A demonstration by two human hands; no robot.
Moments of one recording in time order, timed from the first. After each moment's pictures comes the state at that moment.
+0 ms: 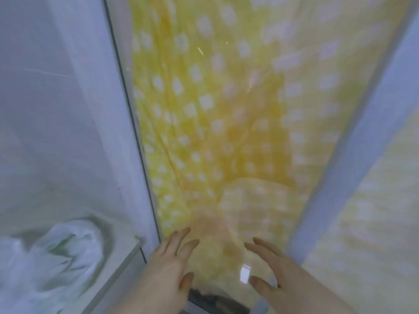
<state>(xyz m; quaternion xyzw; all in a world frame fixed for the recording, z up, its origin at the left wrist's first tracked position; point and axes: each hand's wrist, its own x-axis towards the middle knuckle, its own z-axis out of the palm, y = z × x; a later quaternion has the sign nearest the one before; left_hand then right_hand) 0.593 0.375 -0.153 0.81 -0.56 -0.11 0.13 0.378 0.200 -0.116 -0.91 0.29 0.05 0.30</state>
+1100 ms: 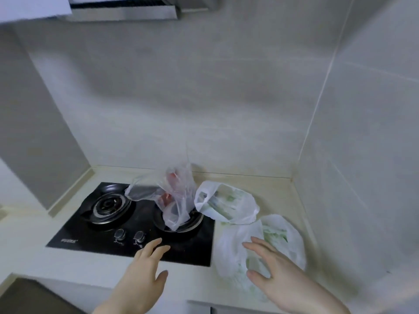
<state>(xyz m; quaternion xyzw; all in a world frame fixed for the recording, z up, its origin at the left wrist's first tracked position) 0.681 0.743 -0.229 0.96 0.16 -0.03 0.22 0.816 0.427 -0.180 -0.89 -0.28 0.24 0.28</state>
